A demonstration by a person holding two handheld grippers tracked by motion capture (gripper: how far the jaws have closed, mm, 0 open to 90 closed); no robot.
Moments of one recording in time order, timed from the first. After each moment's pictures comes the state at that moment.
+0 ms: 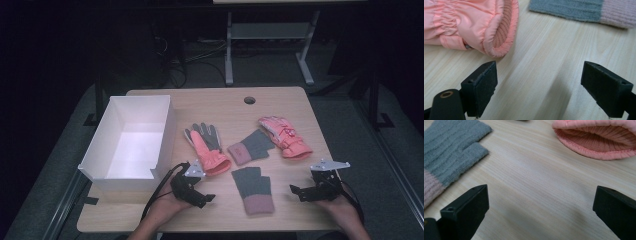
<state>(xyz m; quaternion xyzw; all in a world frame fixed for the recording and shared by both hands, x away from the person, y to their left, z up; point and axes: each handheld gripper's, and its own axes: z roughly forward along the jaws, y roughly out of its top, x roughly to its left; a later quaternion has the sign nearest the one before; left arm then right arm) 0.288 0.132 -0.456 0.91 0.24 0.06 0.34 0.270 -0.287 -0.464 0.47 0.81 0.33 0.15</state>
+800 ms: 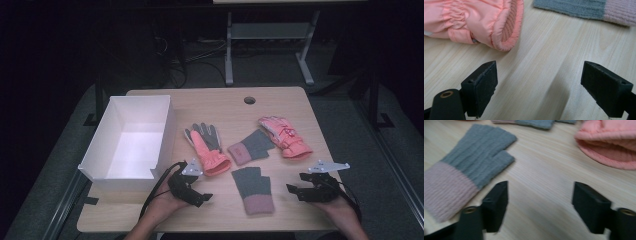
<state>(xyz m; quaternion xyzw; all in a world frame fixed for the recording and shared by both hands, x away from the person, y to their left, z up) 0.290 0.139 -0.454 0.91 0.25 0.06 0.34 0.260 -0.275 -0.452 0.45 0.81 0.36 0.12</state>
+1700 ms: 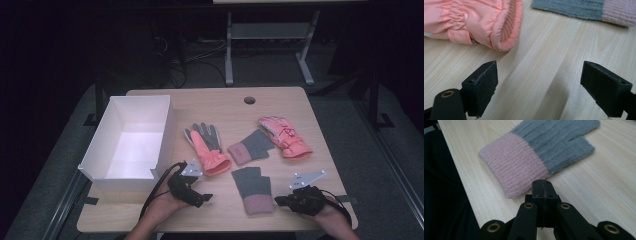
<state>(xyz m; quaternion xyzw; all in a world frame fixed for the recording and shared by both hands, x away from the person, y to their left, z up) 0.289 0.139 -0.454 0.91 0.24 0.06 0.34 0.241 -0.234 -0.456 0.31 0.89 0.34 0.02</state>
